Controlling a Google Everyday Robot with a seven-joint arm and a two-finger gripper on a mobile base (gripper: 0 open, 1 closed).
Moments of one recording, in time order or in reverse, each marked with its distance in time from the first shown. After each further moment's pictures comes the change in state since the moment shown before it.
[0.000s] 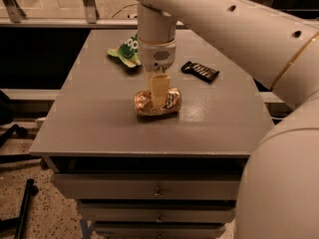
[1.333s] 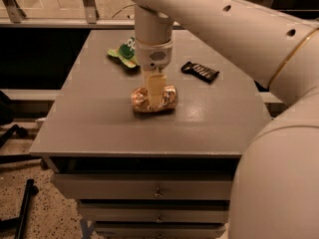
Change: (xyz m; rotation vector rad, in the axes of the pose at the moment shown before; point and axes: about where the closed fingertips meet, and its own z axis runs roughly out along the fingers) arm -0.008 -0.014 0.001 0.041 -0.002 -0.001
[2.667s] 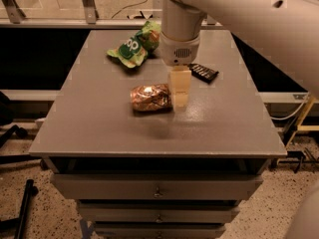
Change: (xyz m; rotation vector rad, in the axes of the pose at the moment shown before) arm 0.044 0.016 -0.025 0.112 0.004 0.124
